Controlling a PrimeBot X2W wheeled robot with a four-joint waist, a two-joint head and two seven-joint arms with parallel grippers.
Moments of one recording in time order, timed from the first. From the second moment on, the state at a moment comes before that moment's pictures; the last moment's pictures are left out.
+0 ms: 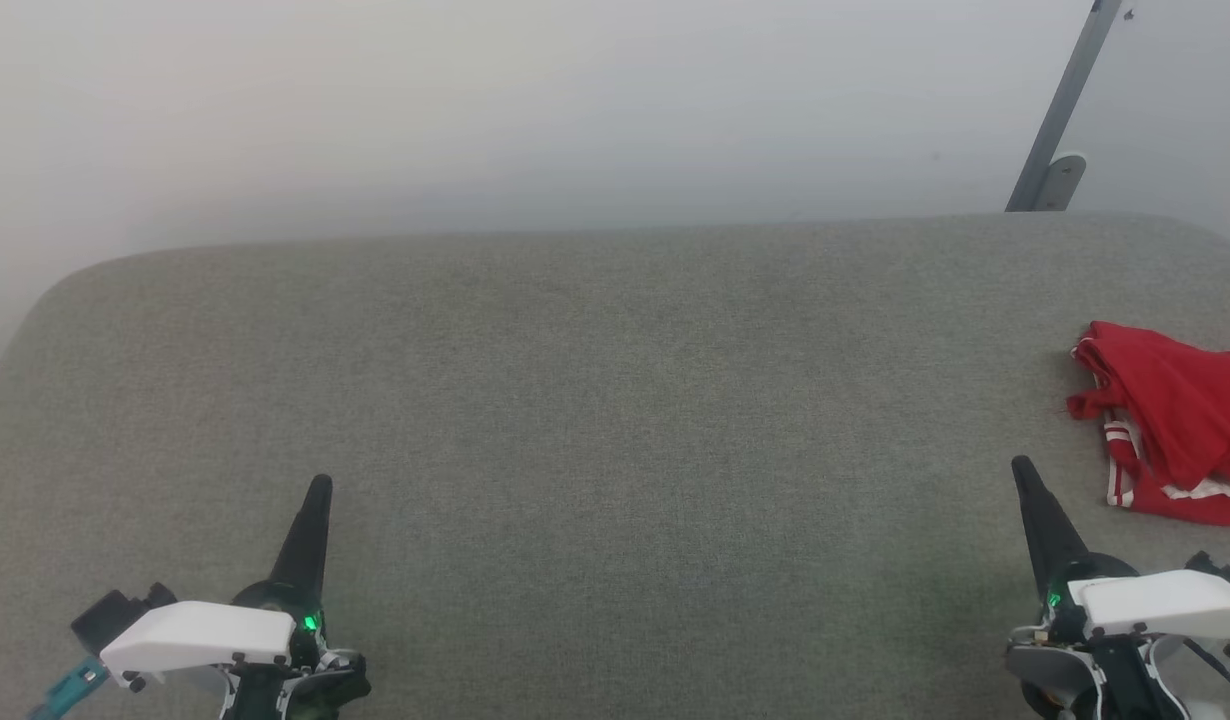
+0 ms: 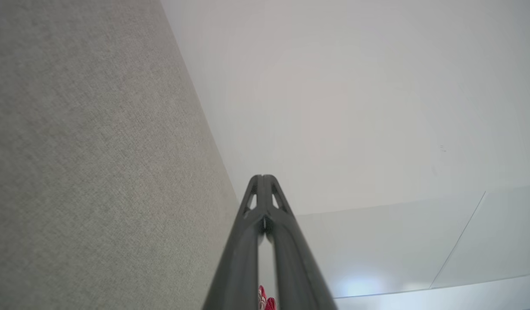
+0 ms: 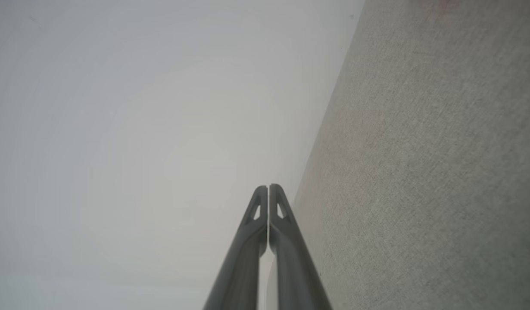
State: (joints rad) left arm -0.08 0.06 0.11 0.26 -1.45 -0.13 0.07; right arm -0.08 -0.06 -0.11 0.25 1.46 0.13 0.07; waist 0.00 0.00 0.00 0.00
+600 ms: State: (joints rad) left arm -0.10 0.05 0.11 0.25 -1.58 -0.13 0.11; right arm -0.10 -0.06 -0.11 0.25 1.58 0.13 0.11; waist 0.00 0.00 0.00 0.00
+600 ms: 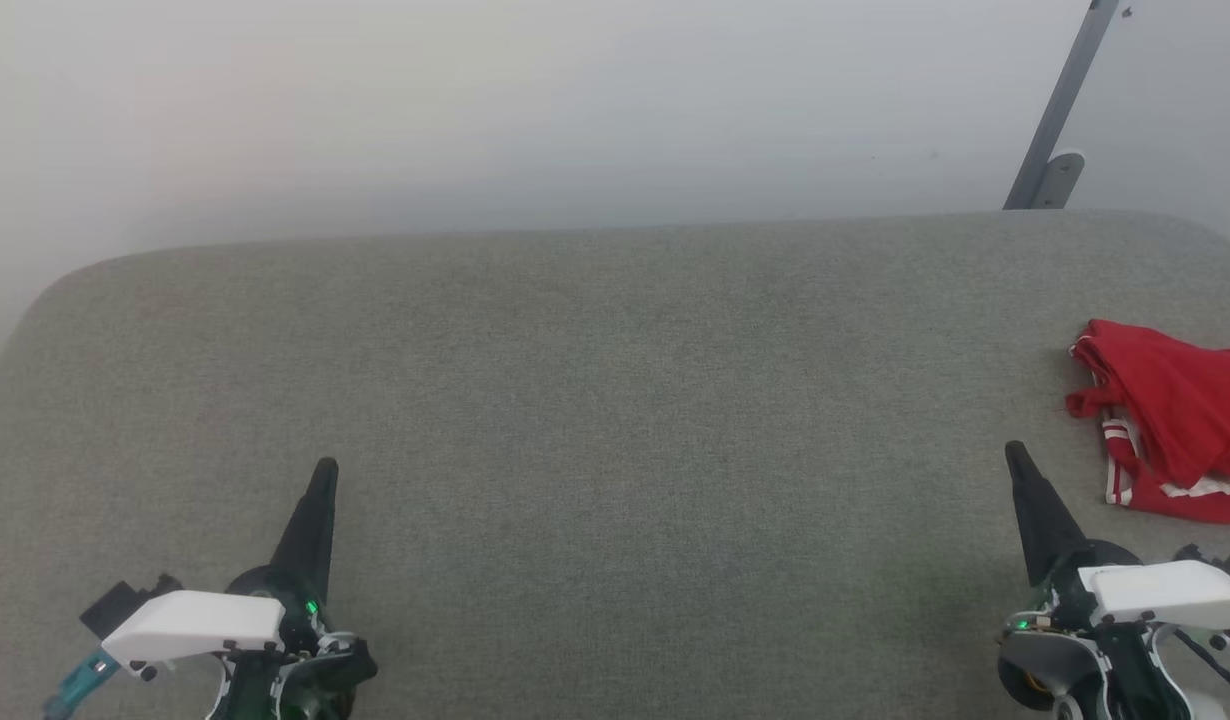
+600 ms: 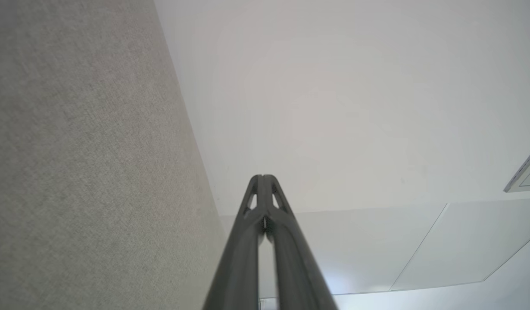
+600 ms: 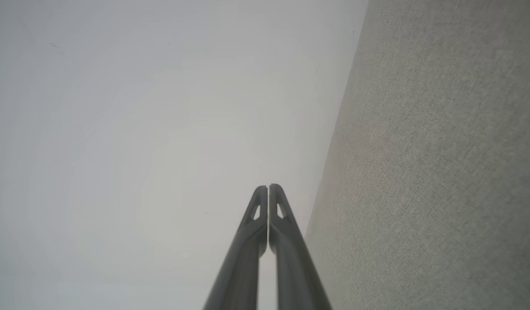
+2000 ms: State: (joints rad) left arm -0.10 0.05 0.11 0.25 -1.61 -0.13 0.11; right arm -0.11 -0.05 -0.11 0.25 1.61 0.13 0.11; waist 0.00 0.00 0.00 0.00
